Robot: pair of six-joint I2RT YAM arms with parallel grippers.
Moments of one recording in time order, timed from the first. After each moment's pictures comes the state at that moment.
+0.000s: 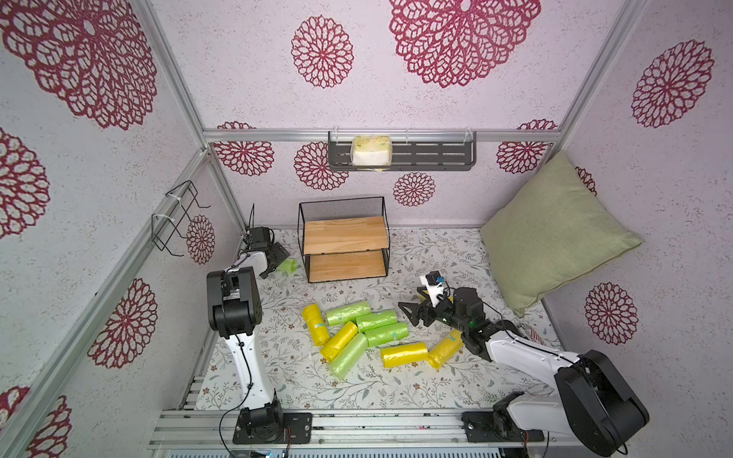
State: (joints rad) left arm 0.17 2.19 1.56 -0.28 -0.06 -0.66; right arm 0.52 1.29 0.50 0.47 -0.34 0.12
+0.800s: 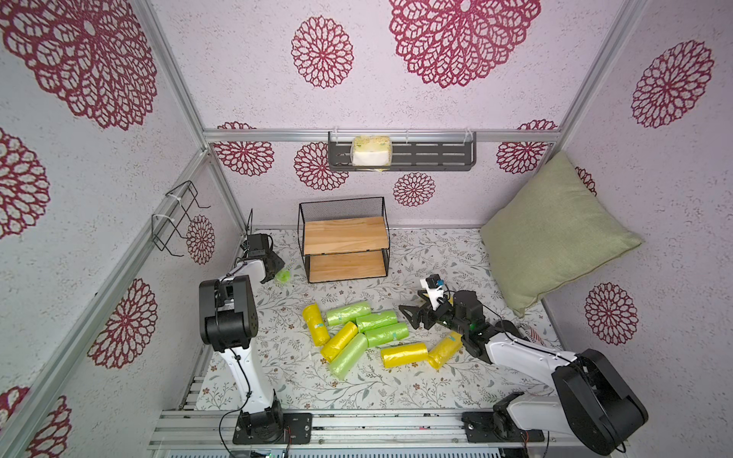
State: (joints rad) left arm 0.16 1.94 1.31 -0.23 -0.08 -0.65; right arm 0.52 1.29 0.47 0.49 -0.34 0.13
